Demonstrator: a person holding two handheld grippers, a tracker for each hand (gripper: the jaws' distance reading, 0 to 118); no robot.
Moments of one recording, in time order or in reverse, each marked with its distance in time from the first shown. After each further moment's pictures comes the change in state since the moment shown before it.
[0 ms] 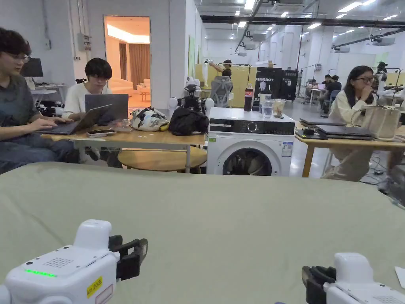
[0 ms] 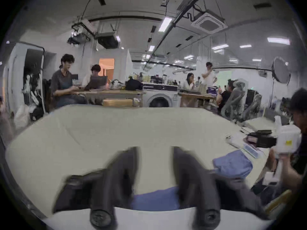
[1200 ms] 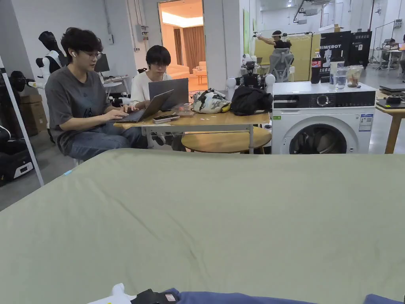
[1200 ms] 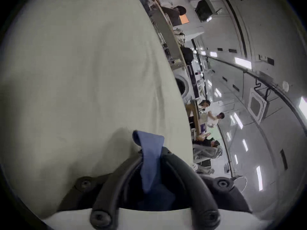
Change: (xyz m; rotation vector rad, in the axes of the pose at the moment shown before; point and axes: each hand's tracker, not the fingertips) left arm -0.167 -0.159 -0.019 -0.246 -0.135 1.096; right arm 0.018 -0.032 0.005 -0.137 0.153 -0.105
